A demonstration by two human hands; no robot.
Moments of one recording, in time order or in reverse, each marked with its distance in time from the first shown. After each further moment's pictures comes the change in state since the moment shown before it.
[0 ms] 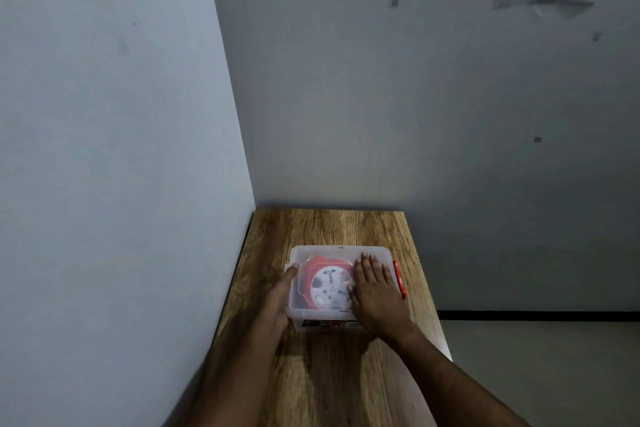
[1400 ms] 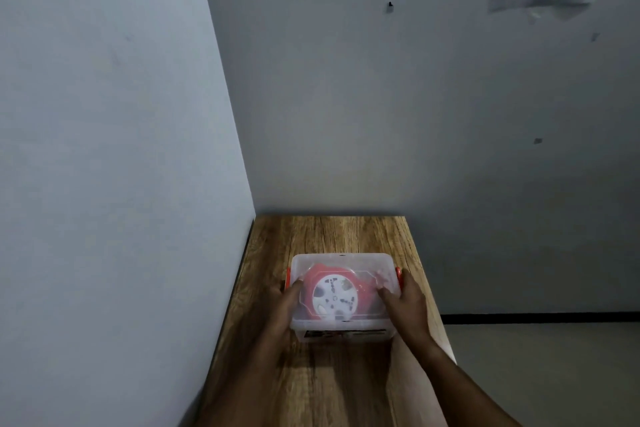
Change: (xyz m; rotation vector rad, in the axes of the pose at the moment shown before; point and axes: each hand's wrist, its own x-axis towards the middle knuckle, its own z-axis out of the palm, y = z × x) left_hand -0.005 0.003 0.011 0.434 0.237 0.208; right_hand -0.007 0.029 0.004 0.950 0.414 0.398
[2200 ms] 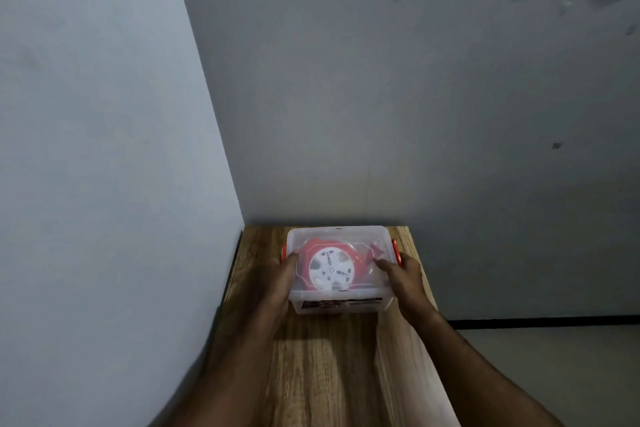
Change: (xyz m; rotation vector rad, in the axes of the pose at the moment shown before) left_hand 0.090 0.072 0.027 0.063 -0.020 0.078; right_hand 0.112 -0.019 0.020 0.440 -0.129 0.185
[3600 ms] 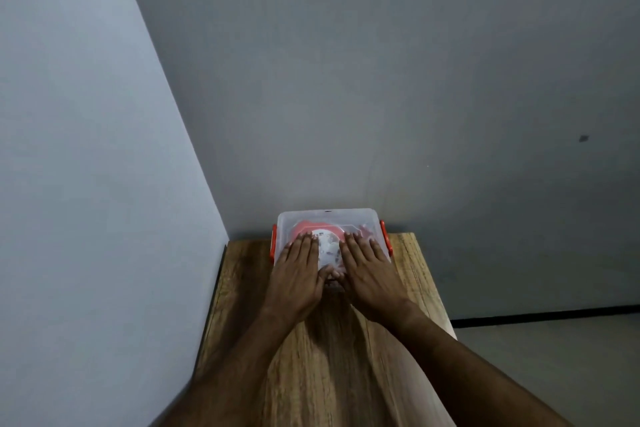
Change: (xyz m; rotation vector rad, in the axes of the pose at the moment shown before) left_hand 0.066 -0.004 0.037 1.114 0.054 0.995; right_hand 0.072 0.021 0.048 -1.528 -0.324 -0.572
